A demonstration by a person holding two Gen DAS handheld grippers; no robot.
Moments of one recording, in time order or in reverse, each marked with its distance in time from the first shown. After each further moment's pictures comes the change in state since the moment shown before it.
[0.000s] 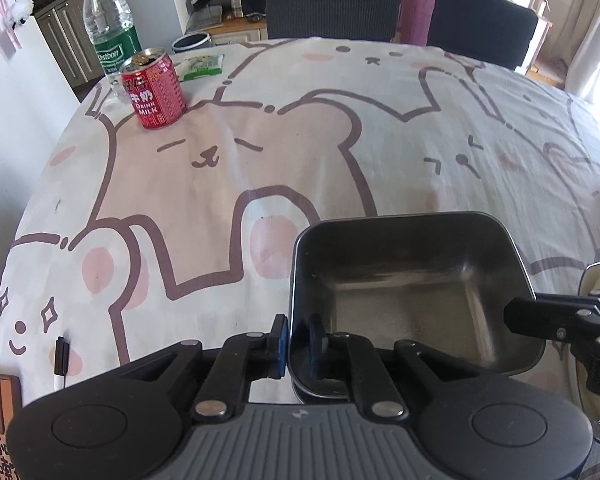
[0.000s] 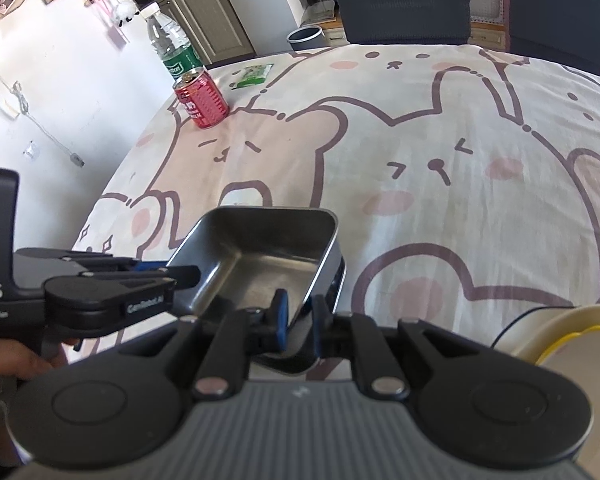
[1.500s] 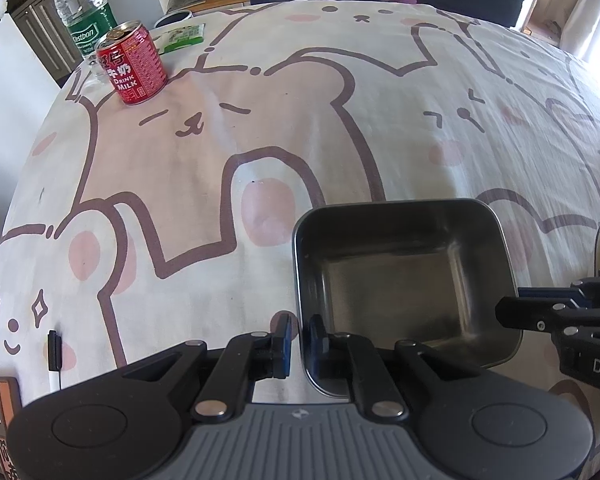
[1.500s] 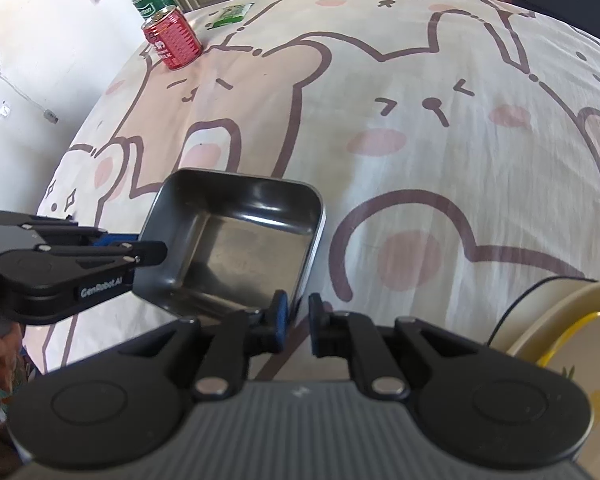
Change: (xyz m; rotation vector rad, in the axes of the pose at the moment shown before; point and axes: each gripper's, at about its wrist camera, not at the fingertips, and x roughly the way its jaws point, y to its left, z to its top) left arm 0.019 0.001 -0.005 0.059 0.082 0.000; right arm 0.039 -0.010 -0.008 0.003 0.148 -0.058
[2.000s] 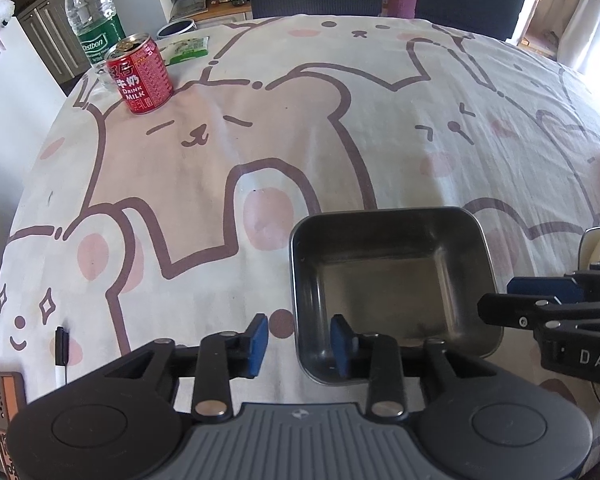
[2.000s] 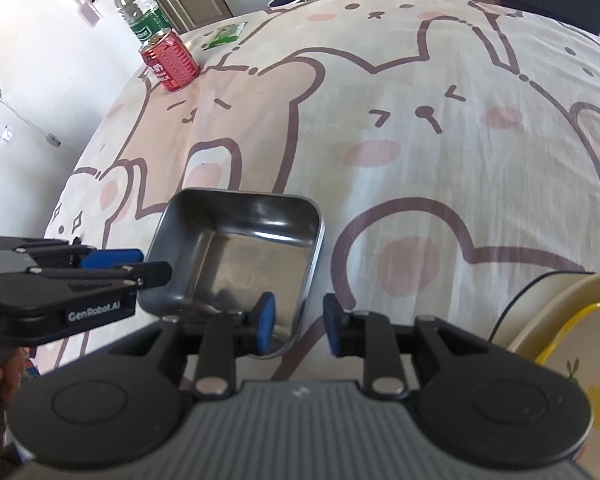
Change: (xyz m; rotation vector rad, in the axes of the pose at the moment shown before) left arm -0.019 -0.002 -0.005 -0.010 -0.032 -0.008; right arm -0.009 -0.002 -0.002 0.040 -0.055 0.018
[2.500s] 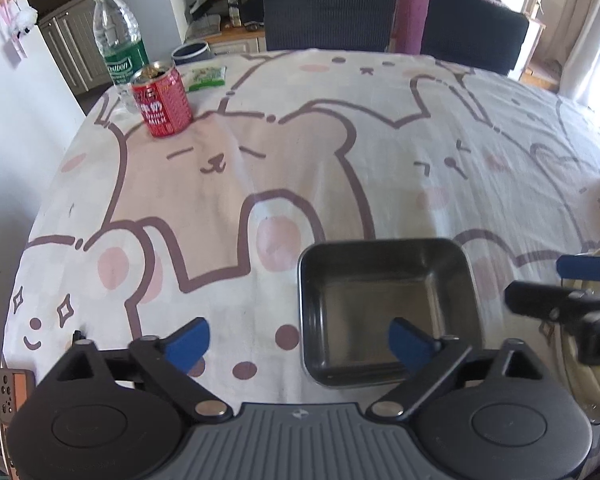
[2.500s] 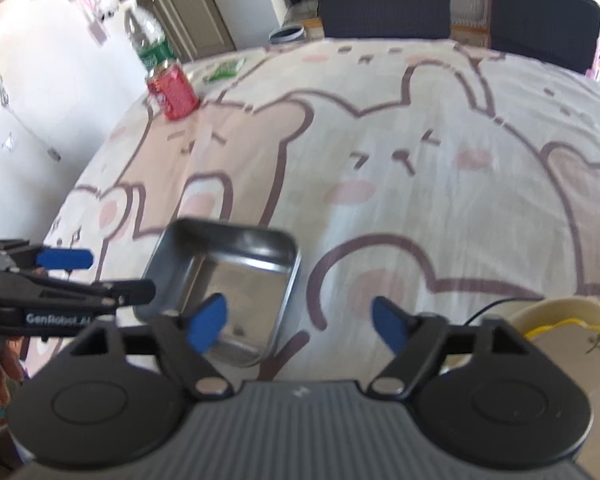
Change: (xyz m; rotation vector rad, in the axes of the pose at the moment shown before) left arm -0.029 0.003 -0.003 -0.042 -0.094 0.005; right arm -0.036 -0.013 -0.004 -0.030 -0.136 -0.031
